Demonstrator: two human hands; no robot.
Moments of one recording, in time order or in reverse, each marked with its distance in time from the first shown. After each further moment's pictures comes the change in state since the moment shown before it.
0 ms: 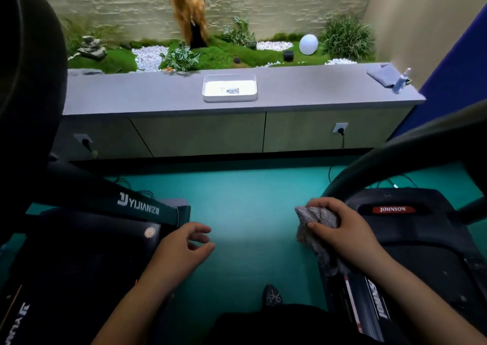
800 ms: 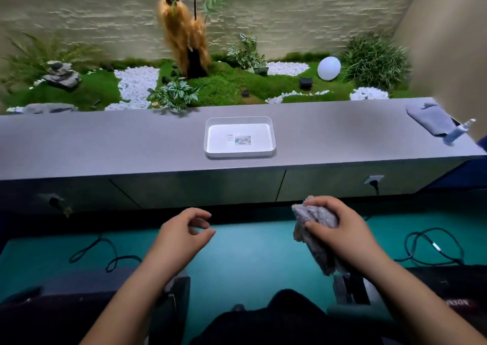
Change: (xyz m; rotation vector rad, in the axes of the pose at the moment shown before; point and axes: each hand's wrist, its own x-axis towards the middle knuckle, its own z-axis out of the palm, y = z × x) left_hand 0.451 0.104 -0.138 0.046 0.023 0.043; right_hand 0.437 -0.125 0.049 0.017 0.001 0.032
